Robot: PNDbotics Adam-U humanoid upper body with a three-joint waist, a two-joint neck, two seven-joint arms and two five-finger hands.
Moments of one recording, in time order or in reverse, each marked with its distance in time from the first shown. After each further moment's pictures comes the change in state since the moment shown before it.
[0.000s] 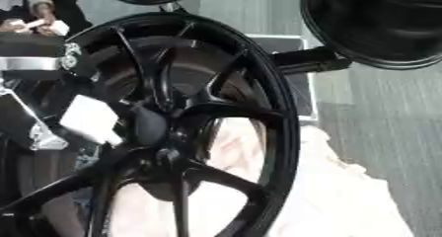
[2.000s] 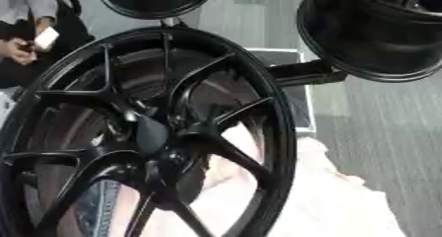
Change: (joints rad) left arm 0.275 0.162 0.690 0.578 0.236 -0.163 0.519; right arm 0.043 0.008 -0.041 0.000 0.005 -0.024 -0.024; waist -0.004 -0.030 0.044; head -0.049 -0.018
